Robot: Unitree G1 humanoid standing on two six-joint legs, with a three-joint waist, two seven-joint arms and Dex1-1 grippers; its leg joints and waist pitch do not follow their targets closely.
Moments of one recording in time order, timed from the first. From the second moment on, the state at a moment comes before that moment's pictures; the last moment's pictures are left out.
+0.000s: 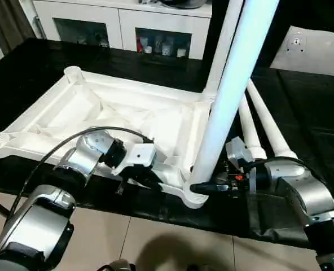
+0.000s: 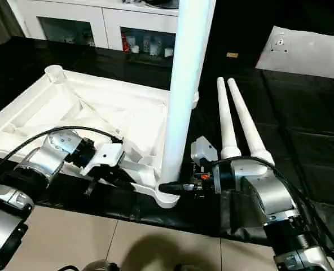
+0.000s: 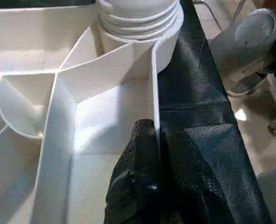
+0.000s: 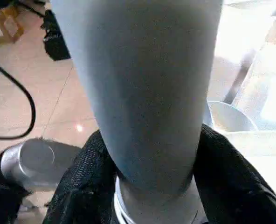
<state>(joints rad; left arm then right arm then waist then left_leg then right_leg) -0.77 0.38 -0.37 0.86 0.07 -0.25 -1.57 -0.34 -0.46 0.19 0.14 0.32 0.33 1.28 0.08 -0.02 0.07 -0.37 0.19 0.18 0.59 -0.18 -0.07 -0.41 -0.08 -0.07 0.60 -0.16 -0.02</state>
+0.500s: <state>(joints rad) -0.75 0.23 -0.24 0.72 0.11 0.22 -1.04 -0.37 -0.04 -0.02 0.16 0.15 0.45 0.37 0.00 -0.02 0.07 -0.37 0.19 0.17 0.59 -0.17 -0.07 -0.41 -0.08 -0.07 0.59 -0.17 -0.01</state>
